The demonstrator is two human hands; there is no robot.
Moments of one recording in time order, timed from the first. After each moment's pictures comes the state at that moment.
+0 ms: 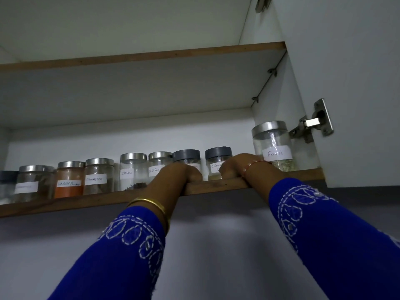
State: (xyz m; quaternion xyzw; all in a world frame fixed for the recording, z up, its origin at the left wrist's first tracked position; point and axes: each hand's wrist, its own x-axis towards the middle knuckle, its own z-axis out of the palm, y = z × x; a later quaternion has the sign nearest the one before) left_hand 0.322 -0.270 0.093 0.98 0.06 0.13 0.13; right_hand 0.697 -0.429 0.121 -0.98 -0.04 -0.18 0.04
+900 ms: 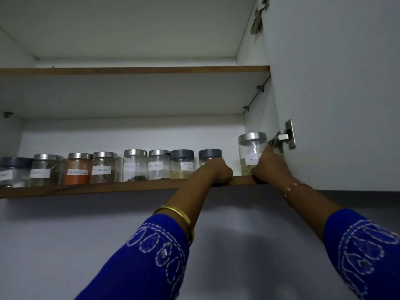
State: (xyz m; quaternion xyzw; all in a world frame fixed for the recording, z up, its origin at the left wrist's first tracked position) left_hand 0.283 -0.343 0.071 0.95 -0.12 0.23 0.14; right_hand 0.283 -0.480 0.055 -0.86 0.00 -0.39 0.32
